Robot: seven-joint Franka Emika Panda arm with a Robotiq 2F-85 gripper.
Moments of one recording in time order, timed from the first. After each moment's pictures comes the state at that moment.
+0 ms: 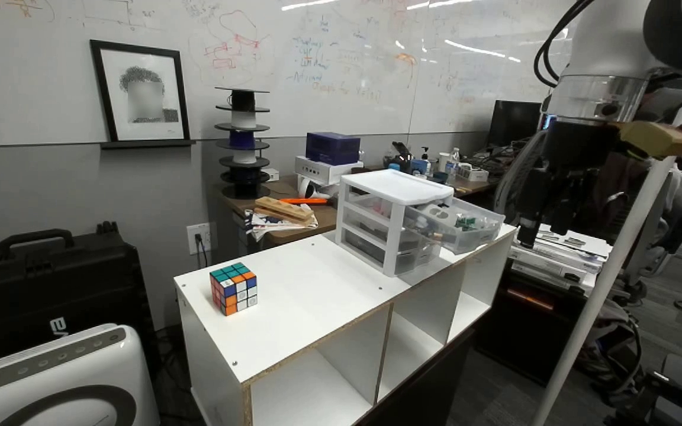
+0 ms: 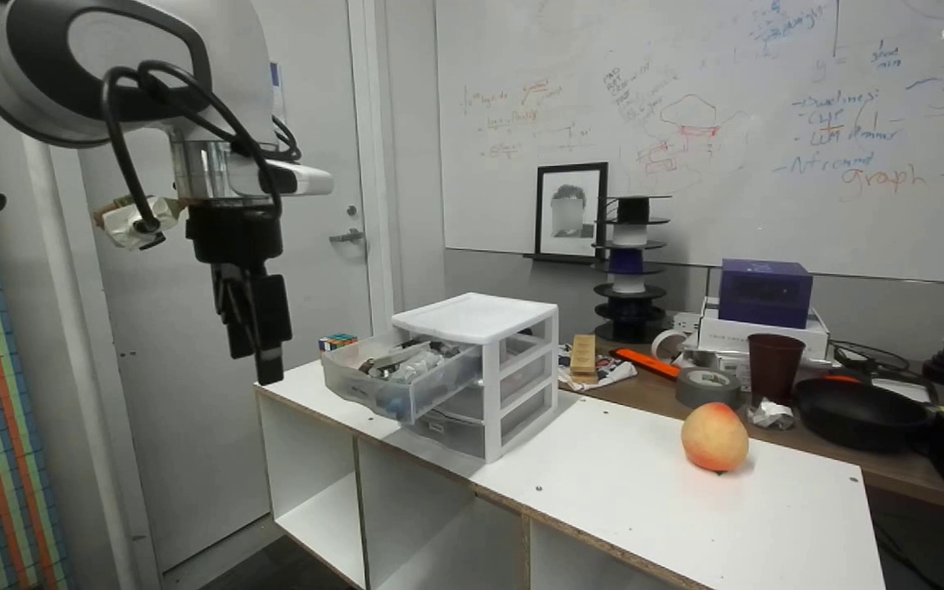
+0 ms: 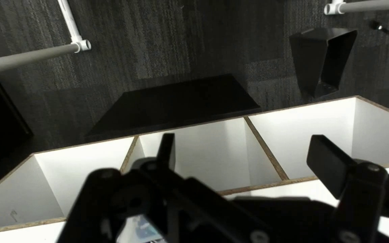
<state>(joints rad) 0.00 -0.34 0.06 -2.65 0.02 2.33 0.17</state>
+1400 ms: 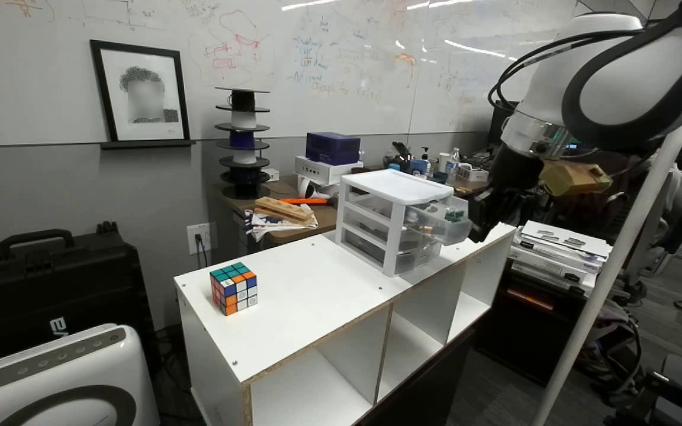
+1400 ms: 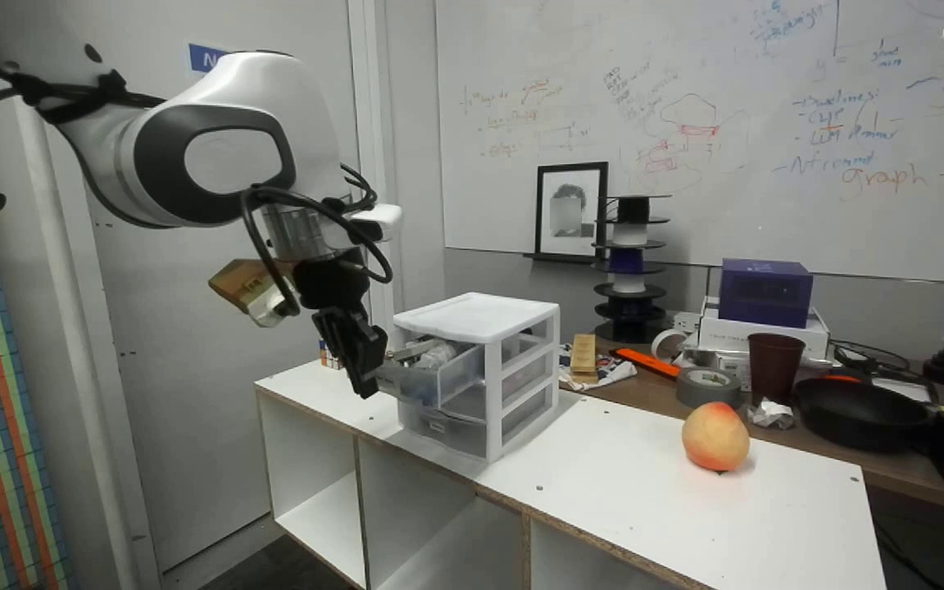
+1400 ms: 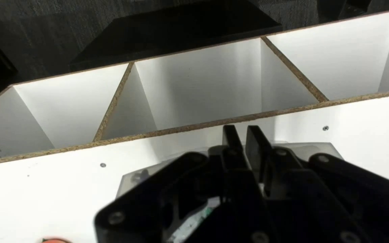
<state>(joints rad) -0.03 -0.04 0.03 -2.56 -0.03 2.76 0.15</state>
